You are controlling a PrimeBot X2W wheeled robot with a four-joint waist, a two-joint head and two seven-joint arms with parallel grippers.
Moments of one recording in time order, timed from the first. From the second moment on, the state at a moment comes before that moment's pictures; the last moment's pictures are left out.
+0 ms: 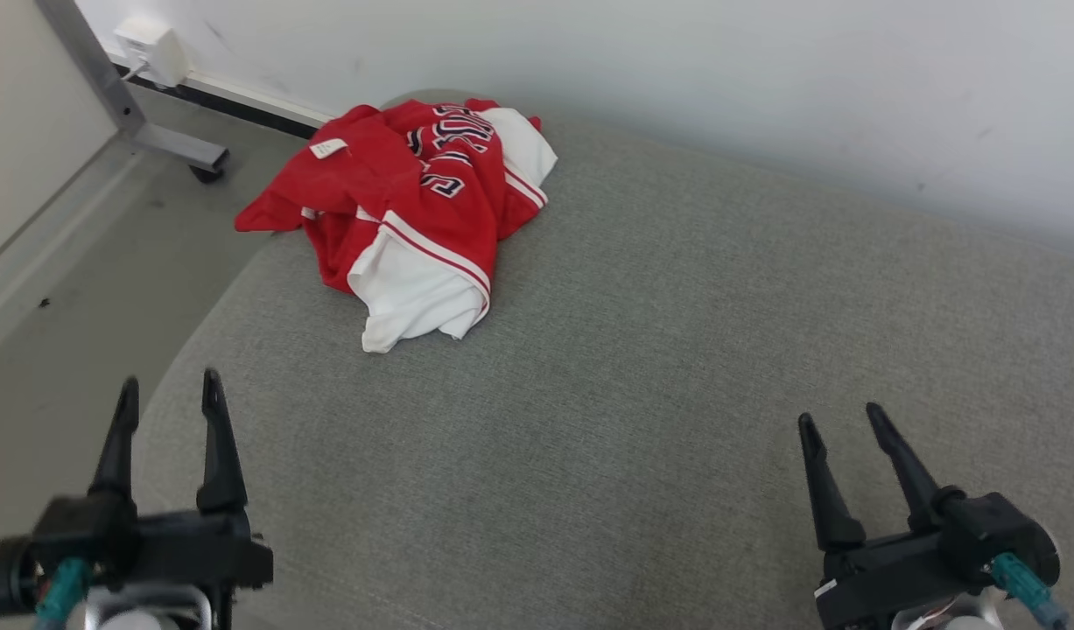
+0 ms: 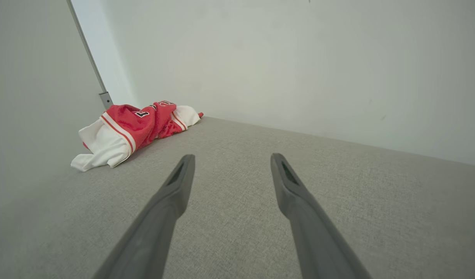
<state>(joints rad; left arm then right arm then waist) -0.14 0.08 0.11 0.15 -0.13 -0.08 -0.26 -0.09 -0.14 0.11 0.21 0.19 0.13 -0.26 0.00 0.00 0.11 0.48</state>
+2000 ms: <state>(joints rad) -0.99 0.47 0.07 0.63 -0.18 -0.07 -0.10 -0.20 -0.13 -0.04 0.17 0.20 0.13 -0.26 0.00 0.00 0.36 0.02</state>
